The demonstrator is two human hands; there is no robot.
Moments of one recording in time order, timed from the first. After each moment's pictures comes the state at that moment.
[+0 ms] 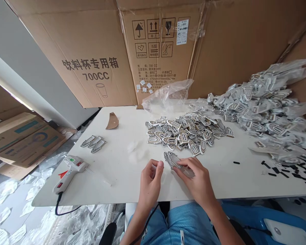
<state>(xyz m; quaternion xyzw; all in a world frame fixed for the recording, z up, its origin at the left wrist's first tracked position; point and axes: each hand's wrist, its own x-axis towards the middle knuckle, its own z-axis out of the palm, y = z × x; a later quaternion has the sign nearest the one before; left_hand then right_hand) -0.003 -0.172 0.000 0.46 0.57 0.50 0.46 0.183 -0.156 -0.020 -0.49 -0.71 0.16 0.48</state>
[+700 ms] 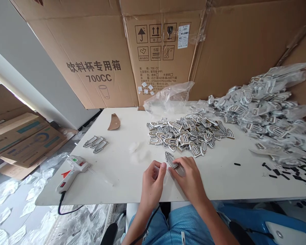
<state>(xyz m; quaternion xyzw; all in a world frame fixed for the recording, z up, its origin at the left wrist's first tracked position) -0.003 -0.173 0.001 0.48 0.56 0.50 0.46 0.160 -0.149 -0.030 -0.54 -0.71 0.18 0.42</state>
